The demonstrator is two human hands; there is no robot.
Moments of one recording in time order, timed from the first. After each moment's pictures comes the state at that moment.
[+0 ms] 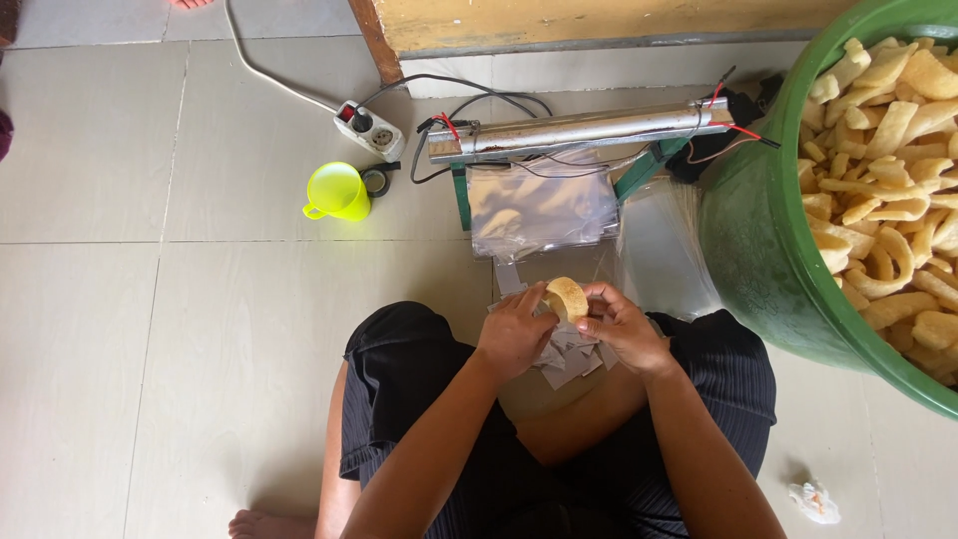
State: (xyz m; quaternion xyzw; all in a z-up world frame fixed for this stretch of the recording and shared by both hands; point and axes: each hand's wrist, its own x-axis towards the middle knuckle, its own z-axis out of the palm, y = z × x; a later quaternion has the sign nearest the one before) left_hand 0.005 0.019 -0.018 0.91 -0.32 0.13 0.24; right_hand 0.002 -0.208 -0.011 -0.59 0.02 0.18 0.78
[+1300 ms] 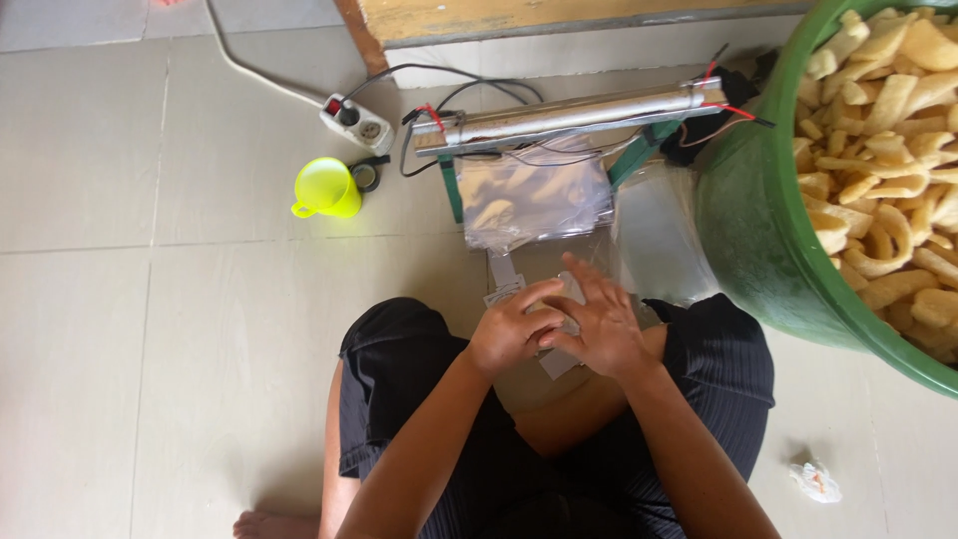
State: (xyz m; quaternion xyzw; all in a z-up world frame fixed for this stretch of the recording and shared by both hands) left_hand 0.003 0.019 -0.021 0.83 -0.33 0.13 0.43; right_hand -0.015 -0.180 0.025 -0.95 -0.19 -0.05 0.24
